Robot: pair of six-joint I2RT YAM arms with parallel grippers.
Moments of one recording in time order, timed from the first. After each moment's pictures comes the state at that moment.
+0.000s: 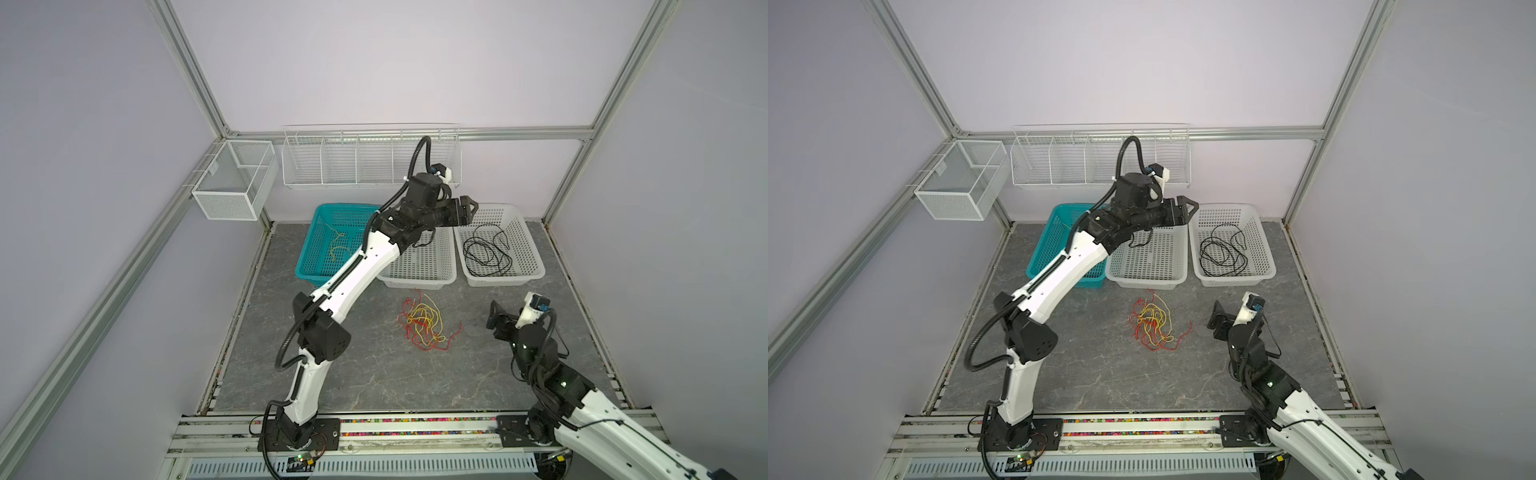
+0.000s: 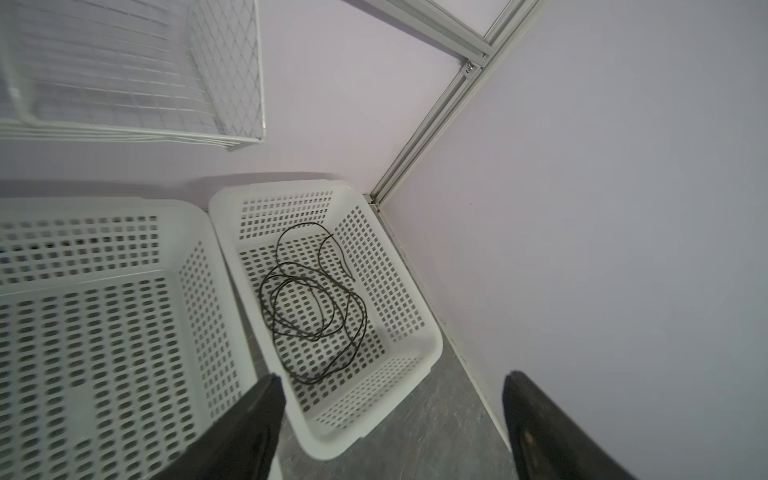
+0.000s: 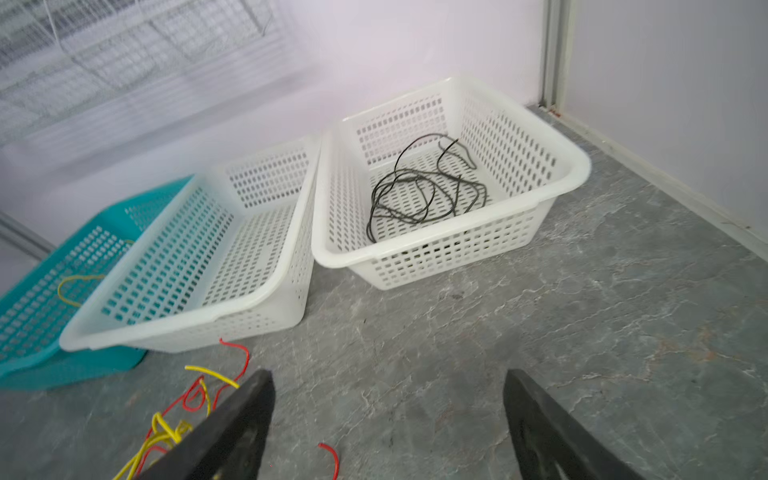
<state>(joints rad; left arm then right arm) -0.79 2.03 2.26 -0.56 0.14 -0.53 0.65 0.60 0.32 -0.08 0.58 0.52</state>
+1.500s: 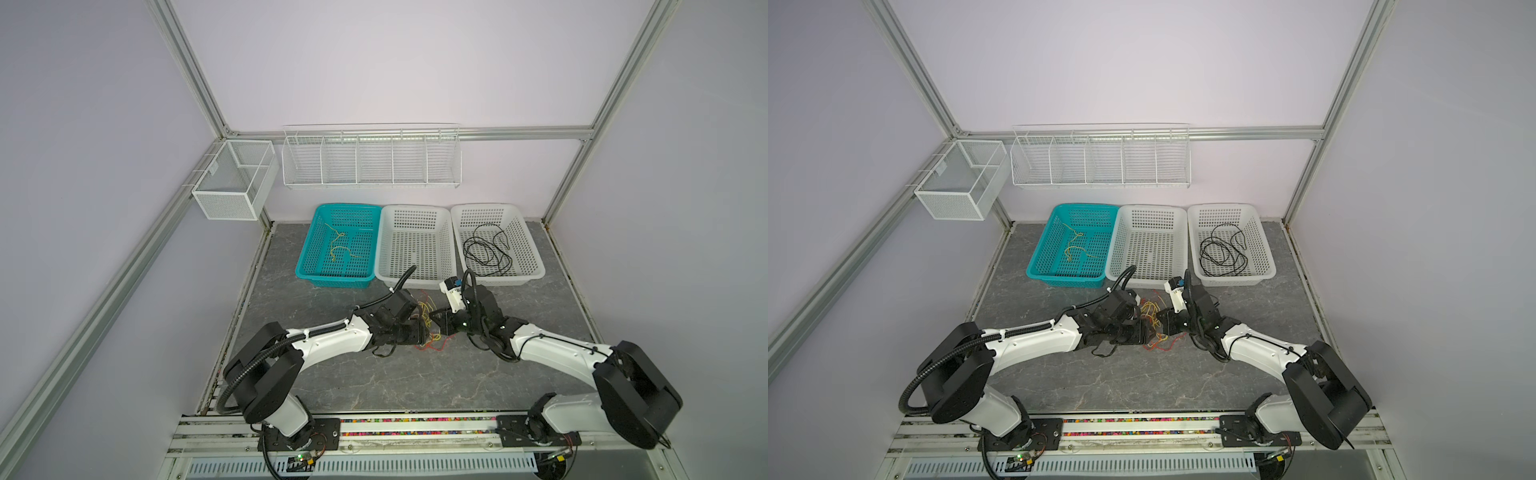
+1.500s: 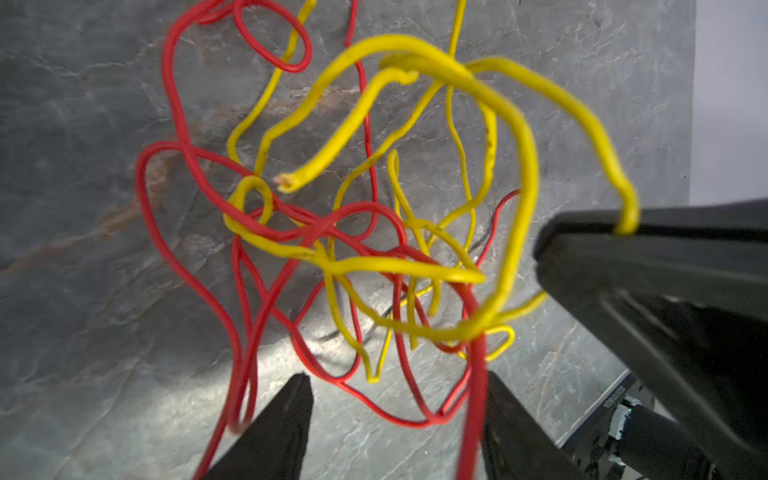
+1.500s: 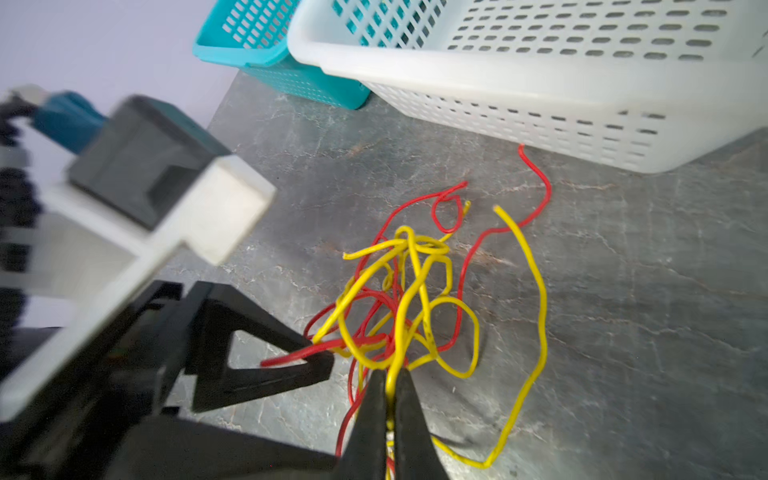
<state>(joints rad) -0.92 1.59 0.90 -0.24 0.15 -0.79 0.64 1.35 0.61 0.12 -0.31 0.44</state>
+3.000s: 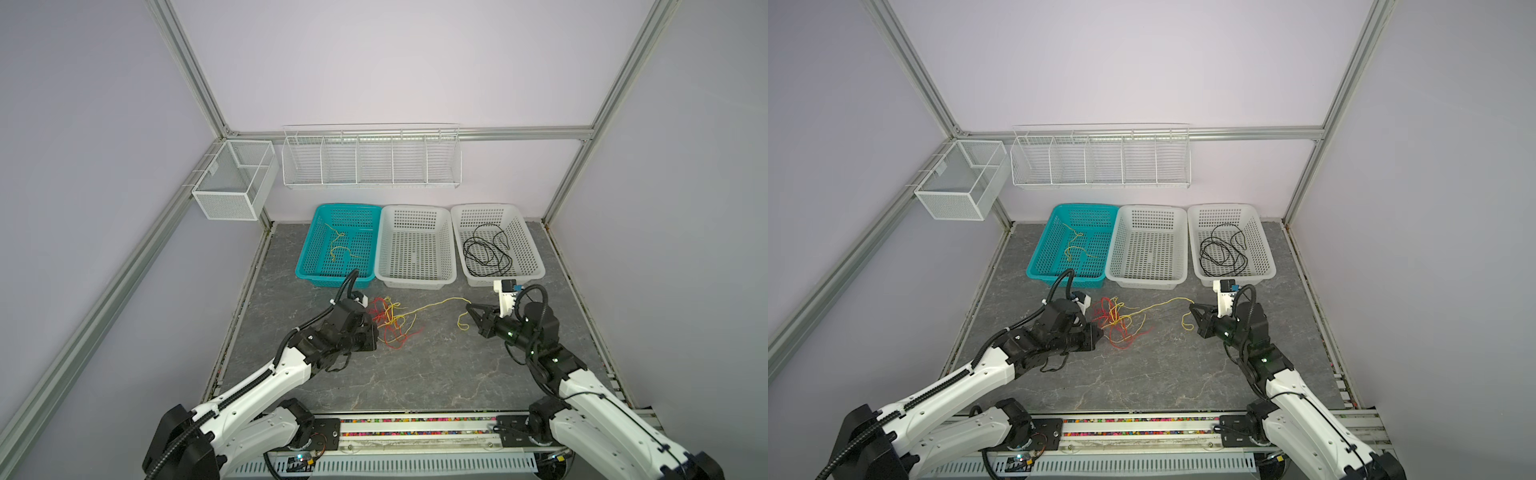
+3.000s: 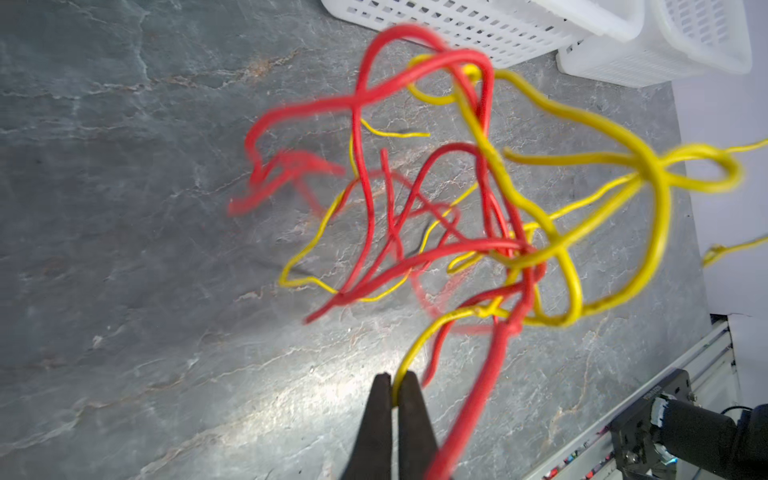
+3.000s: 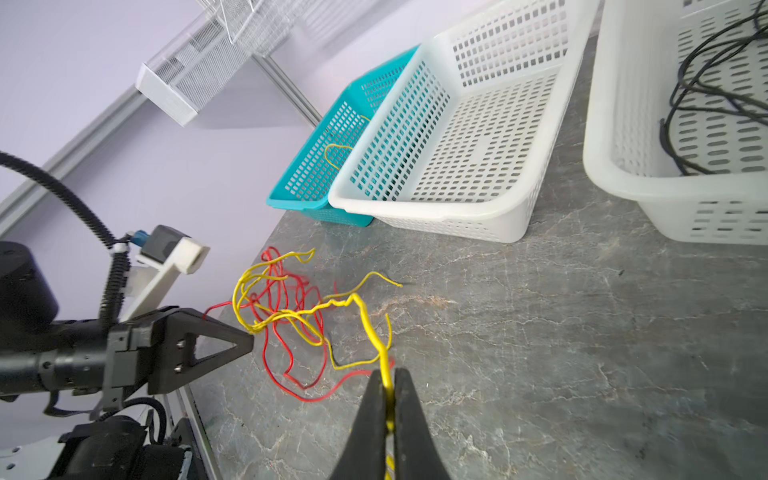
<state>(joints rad) -0.72 0.99 0.62 -0.46 0.09 -0.66 0.39 0.85 0.39 0.12 -0.40 0.54</state>
